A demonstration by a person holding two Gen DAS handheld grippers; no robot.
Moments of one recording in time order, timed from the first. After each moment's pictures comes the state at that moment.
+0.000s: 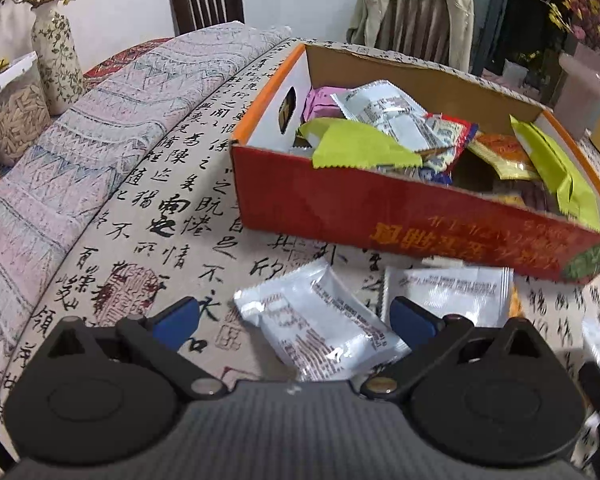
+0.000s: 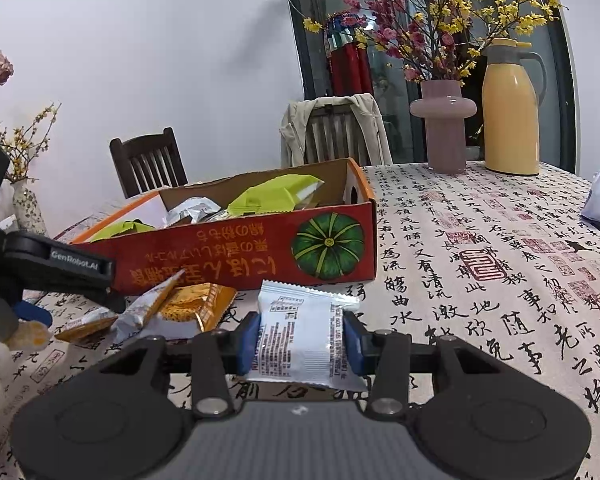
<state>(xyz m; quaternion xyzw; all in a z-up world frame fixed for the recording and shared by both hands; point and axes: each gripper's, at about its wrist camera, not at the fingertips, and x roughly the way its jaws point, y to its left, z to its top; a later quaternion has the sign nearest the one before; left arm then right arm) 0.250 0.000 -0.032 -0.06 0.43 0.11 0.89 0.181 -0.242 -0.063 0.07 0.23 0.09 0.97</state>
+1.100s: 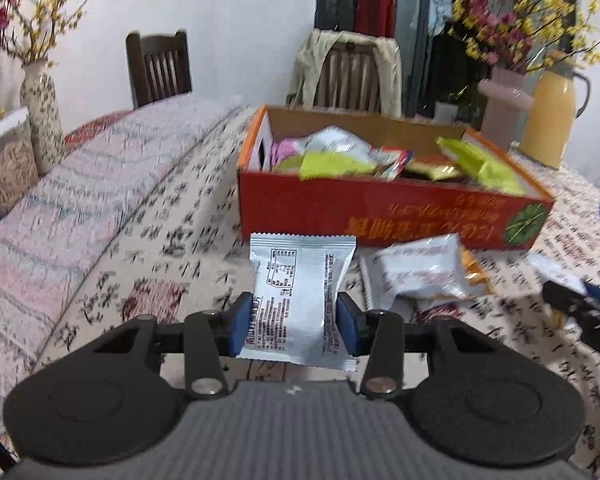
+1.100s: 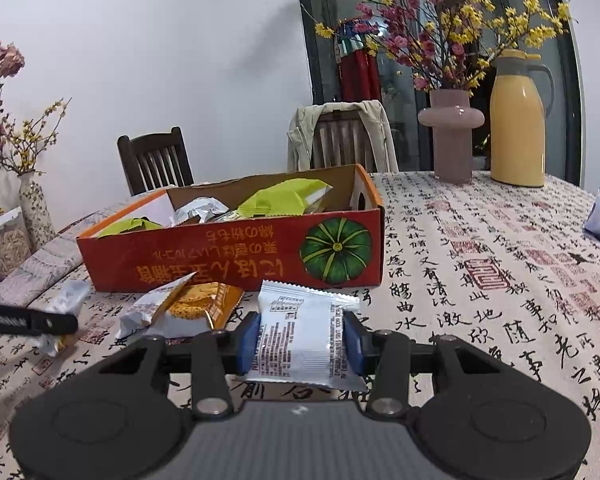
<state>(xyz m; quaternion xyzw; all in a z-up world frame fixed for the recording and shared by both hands) 0.175 0.016 -0.024 -0.03 0.31 0.02 0.95 0.177 -0.238 -0.061 0.05 0.22 0.10 0.97</state>
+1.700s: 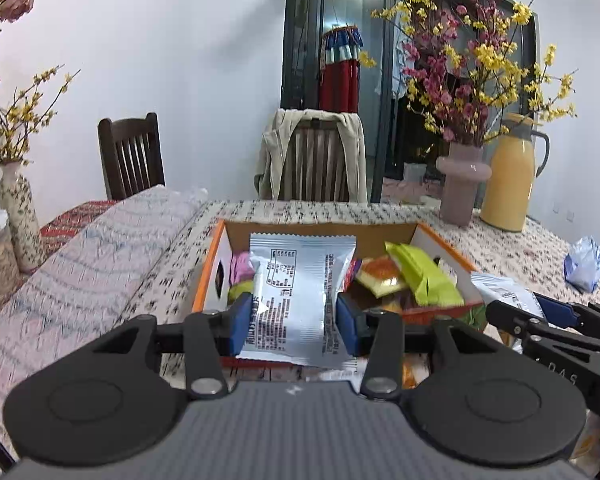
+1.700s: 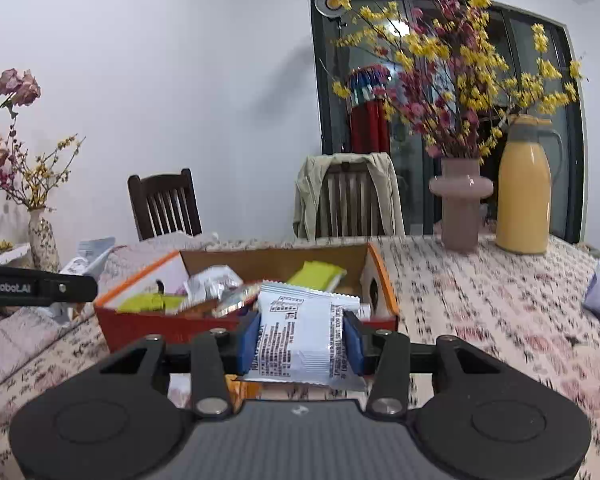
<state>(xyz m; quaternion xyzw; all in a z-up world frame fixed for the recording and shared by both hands) 0.187 -0.013 0.047 -0.01 0.21 -0.02 0.98 0.187 -0.223 0.001 0.03 0.15 0.10 0.98</state>
